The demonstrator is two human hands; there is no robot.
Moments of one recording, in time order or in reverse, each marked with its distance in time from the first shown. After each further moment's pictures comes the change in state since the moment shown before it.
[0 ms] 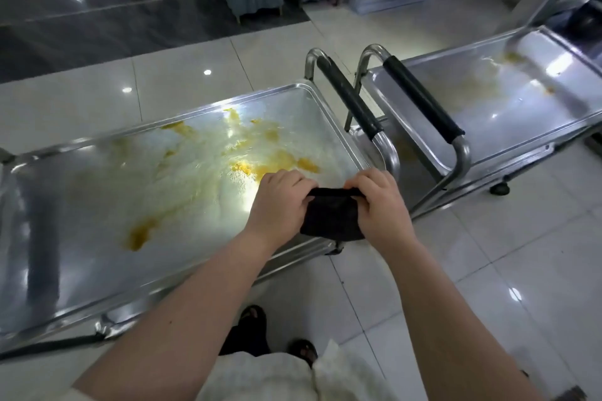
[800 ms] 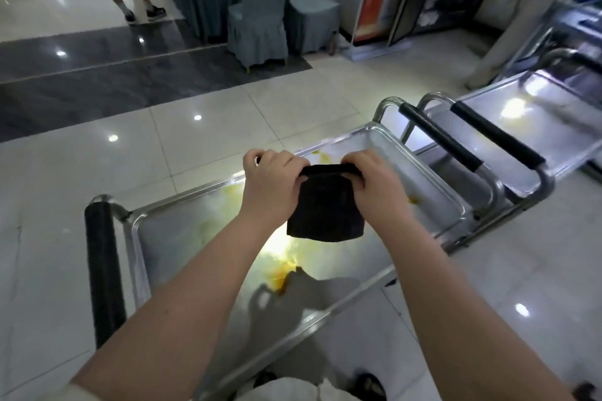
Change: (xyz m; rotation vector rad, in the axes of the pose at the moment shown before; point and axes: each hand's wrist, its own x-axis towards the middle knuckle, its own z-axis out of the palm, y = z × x) left_hand -0.033 -0.282 -0.209 0.091 0.253 0.081; right_hand 0.112 -0.291 0.162 -0.037 0.153 0.057
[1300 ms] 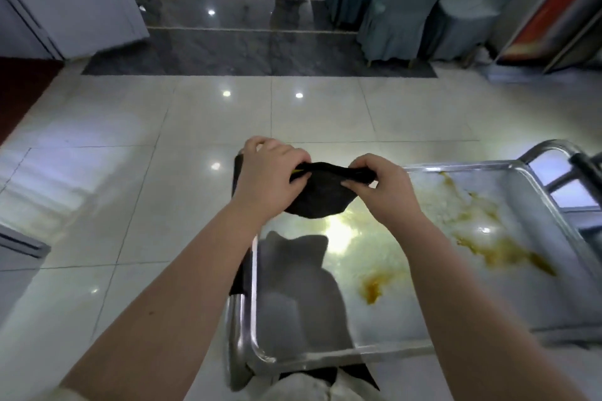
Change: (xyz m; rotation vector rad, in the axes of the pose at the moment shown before) left_hand -0.087 -0.160 -0.121 0.169 -0.060 -0.329; right_hand 0.028 -0.150 0.136 0.373 -0.399 -0.139
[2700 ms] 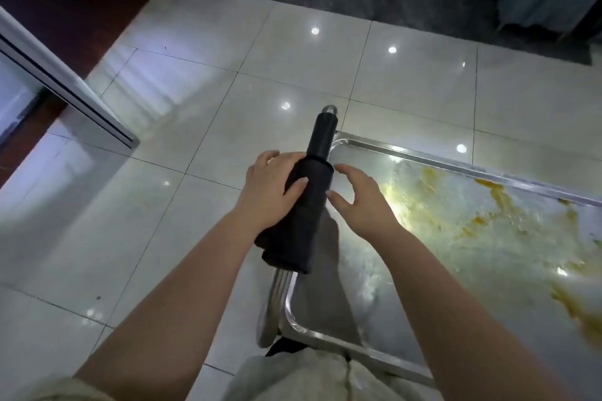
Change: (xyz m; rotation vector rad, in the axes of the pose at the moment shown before) left_hand -0.112 -0.095 0.036 -0.132 -0.195 -0.581; right_hand 0.007 0.012 0.156 -0.034 -0.545 -0.058
